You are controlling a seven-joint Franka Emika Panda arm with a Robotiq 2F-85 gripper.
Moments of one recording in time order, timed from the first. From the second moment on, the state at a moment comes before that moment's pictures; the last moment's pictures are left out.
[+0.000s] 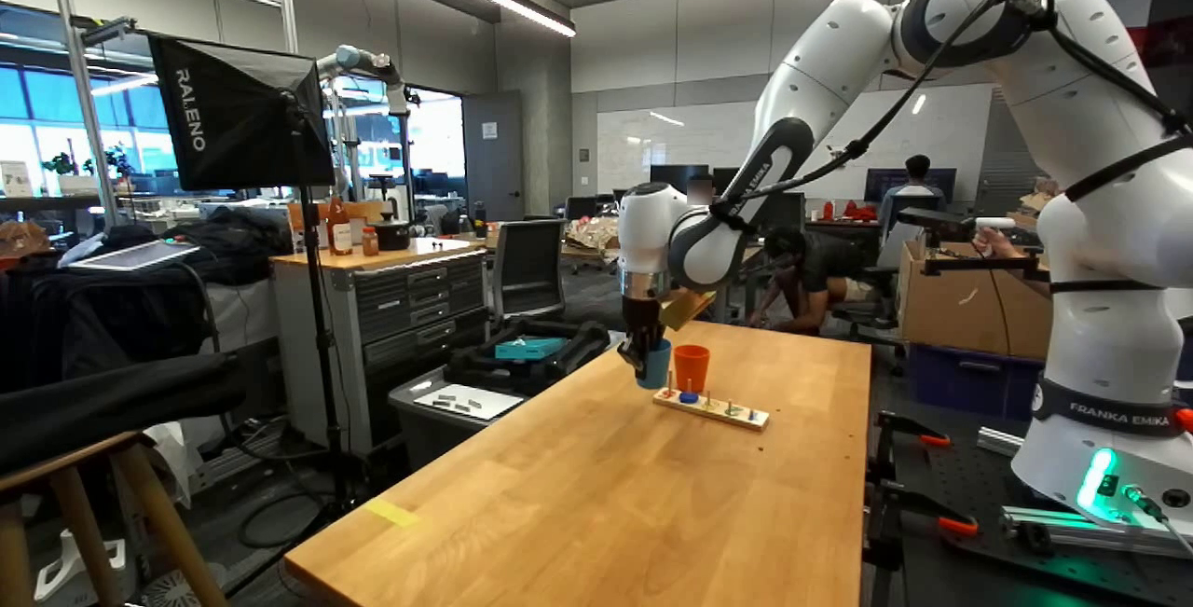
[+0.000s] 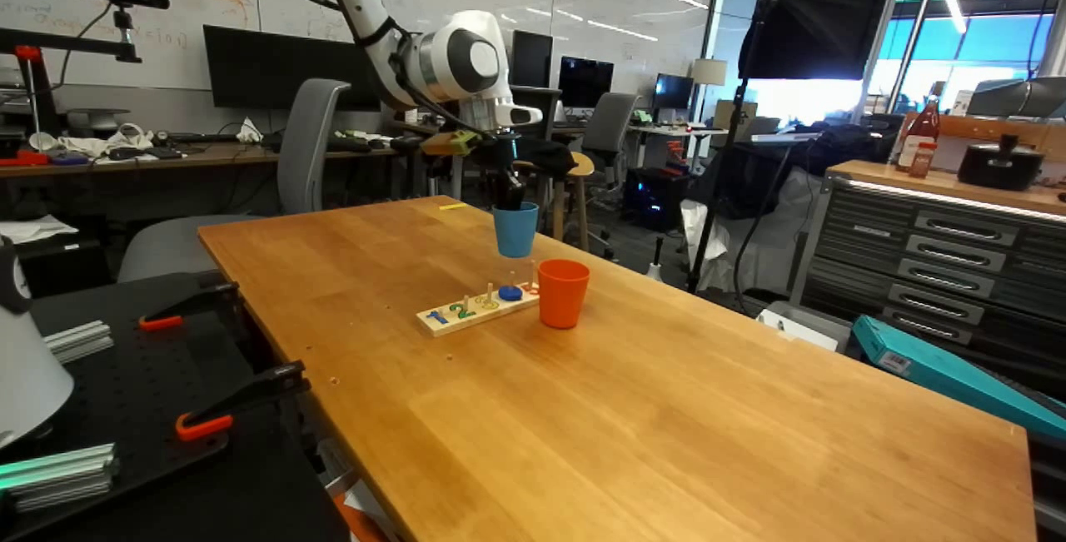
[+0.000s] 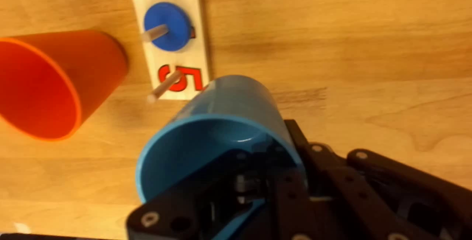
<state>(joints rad) 0.24 0.48 -0.13 -2.04 -0.32 2.59 0.49</state>
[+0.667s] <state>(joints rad) 0.15 0.45 -0.22 -1.95 -0.37 2.40 0.47</state>
